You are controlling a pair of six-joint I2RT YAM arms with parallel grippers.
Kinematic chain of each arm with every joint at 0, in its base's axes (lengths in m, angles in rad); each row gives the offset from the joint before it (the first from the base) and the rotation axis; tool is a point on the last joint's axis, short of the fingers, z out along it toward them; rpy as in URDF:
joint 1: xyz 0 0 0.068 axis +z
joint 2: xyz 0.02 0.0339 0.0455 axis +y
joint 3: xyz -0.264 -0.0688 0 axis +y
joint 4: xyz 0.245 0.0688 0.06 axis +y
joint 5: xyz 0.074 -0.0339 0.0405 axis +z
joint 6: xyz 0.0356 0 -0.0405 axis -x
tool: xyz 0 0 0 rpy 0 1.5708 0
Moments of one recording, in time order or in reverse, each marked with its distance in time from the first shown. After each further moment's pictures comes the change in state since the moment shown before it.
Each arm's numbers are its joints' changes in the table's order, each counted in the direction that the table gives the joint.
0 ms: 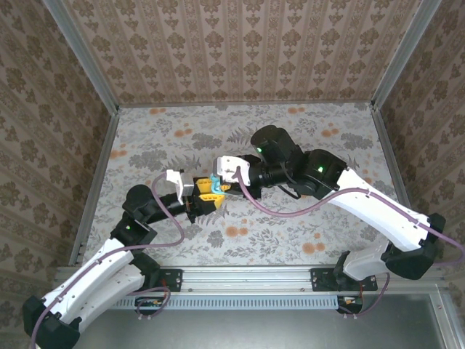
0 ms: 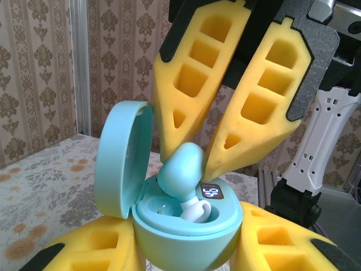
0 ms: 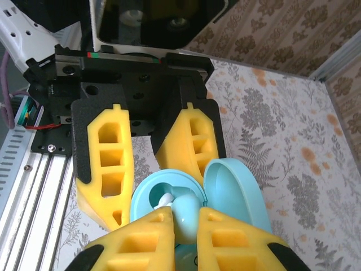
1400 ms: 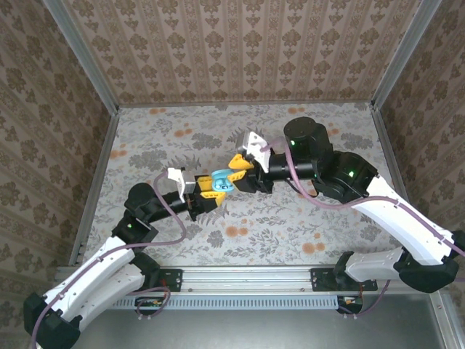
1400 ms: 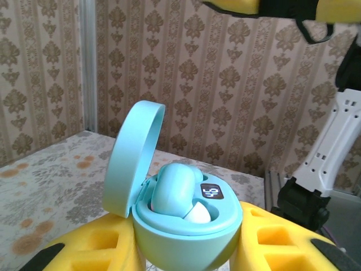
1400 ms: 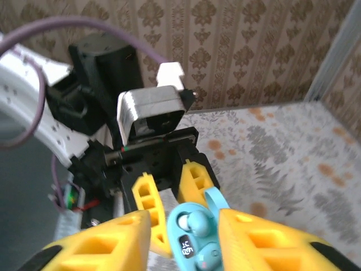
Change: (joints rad) left arm 0.000 0.025 -0.006 0.004 0.042 -0.005; right arm -0.076 -0.133 0.037 -0.136 0.118 -0.441
